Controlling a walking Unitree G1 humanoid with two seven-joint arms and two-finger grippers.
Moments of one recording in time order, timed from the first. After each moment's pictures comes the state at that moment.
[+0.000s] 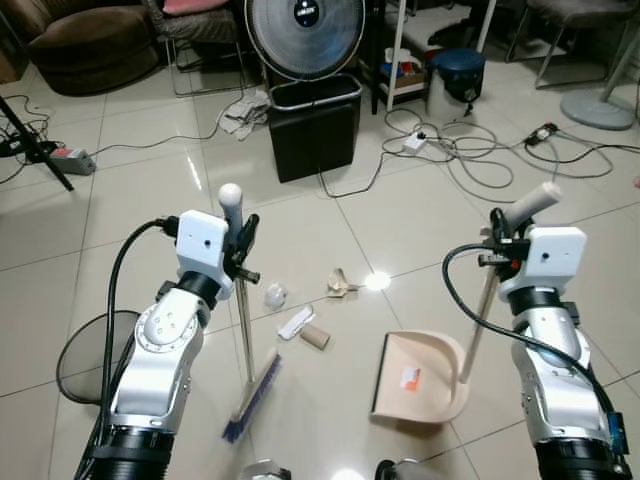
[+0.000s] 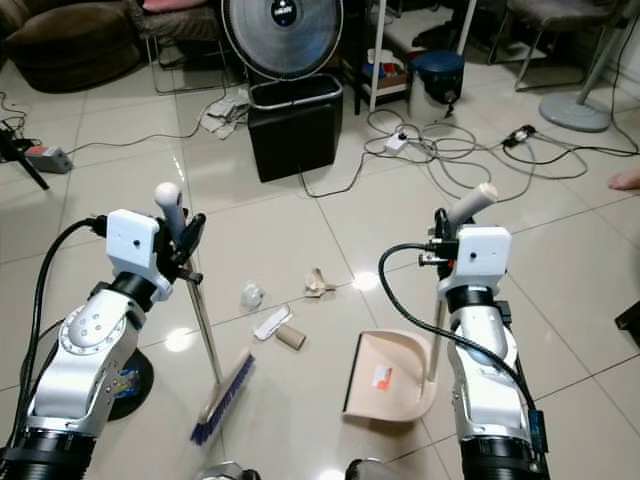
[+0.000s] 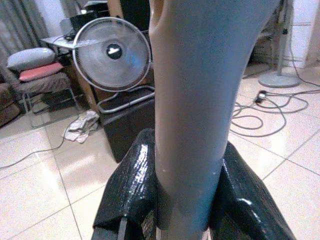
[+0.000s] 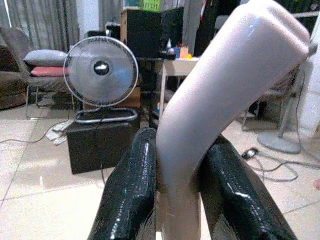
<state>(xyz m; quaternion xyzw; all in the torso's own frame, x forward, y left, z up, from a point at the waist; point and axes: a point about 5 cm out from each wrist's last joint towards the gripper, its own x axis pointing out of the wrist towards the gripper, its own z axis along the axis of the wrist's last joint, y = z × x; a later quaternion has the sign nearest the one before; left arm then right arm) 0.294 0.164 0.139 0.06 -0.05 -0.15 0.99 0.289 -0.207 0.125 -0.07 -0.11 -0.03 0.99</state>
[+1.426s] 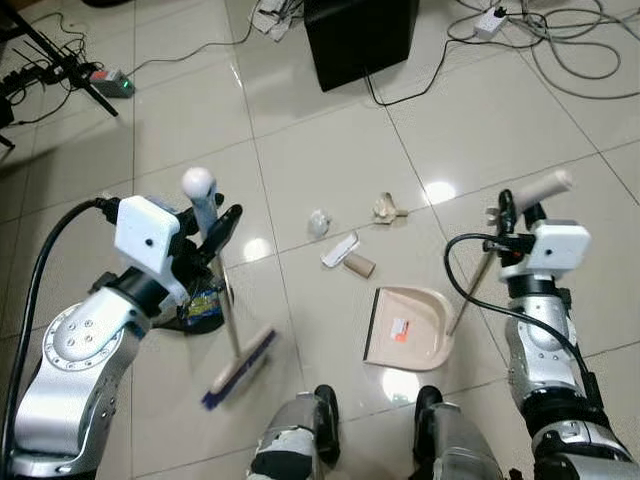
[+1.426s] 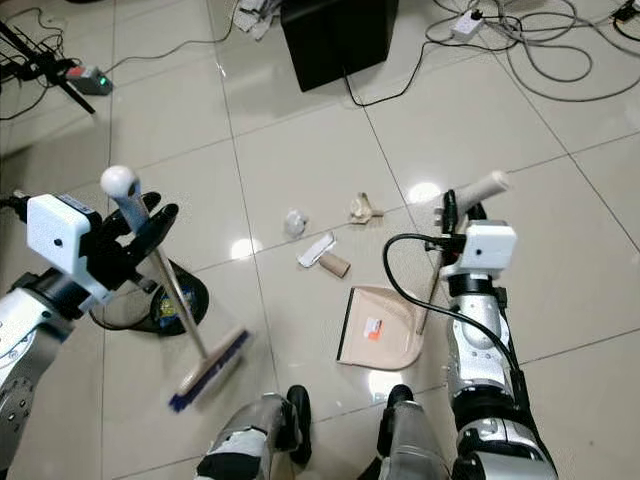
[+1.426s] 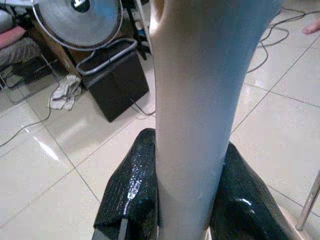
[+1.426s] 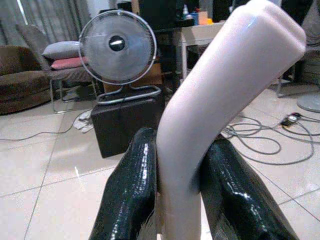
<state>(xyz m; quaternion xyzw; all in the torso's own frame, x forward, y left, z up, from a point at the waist) 0.251 0.191 0.192 0.10 -0.09 -0.24 0.96 0.314 -0.215 0.118 -0.07 -0.21 -0.03 0.97</state>
